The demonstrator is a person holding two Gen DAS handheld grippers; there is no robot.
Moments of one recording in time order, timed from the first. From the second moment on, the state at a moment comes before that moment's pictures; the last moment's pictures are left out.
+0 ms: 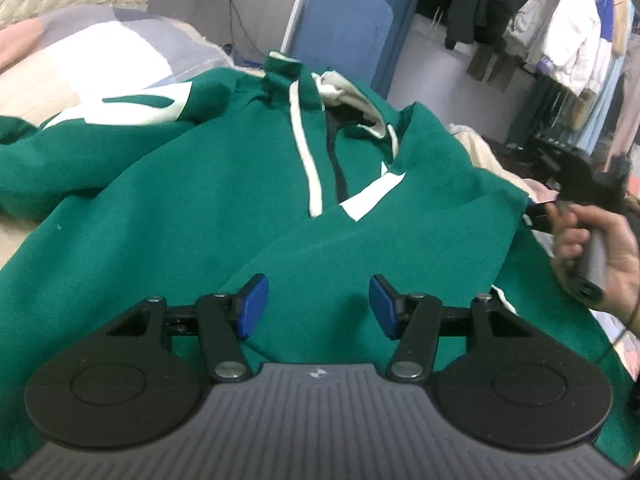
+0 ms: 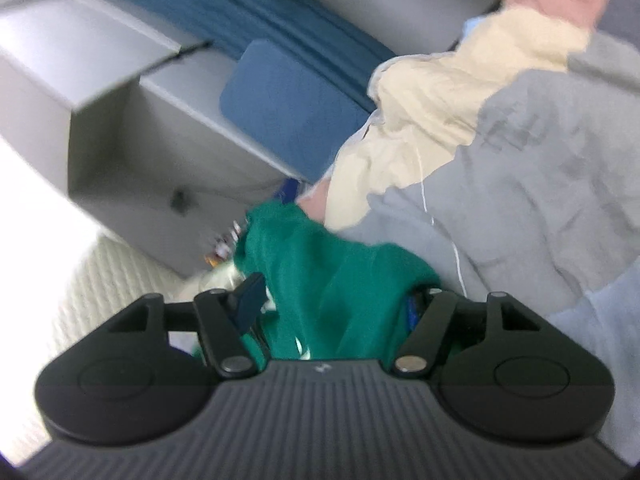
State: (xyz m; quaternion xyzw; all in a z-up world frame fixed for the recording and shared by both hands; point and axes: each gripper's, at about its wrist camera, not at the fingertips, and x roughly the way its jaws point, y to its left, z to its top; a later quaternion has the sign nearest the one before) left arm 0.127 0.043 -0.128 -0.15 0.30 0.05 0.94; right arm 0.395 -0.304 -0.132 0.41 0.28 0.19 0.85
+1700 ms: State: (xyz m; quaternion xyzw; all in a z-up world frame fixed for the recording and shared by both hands) left arm 0.070 0.279 -0.067 -0.08 0.29 0.34 0.89; right arm 0.258 -0.167 -0.087 0.04 0.38 0.28 0.88
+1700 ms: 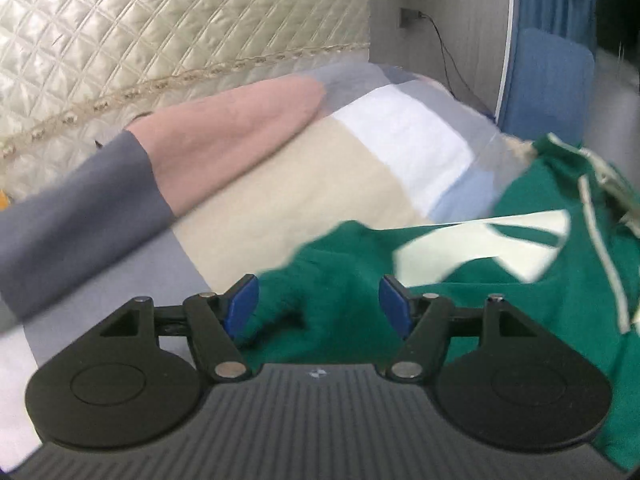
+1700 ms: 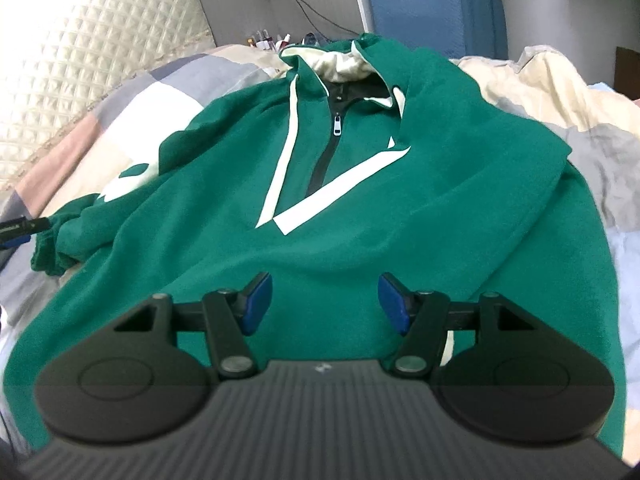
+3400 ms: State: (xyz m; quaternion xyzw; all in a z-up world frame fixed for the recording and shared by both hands) left arm 0.189 0.309 0.187 -0.05 0.28 0.29 0.91; right arm 0.296 -0.177 -0.086 0.10 0.40 0.25 0.88
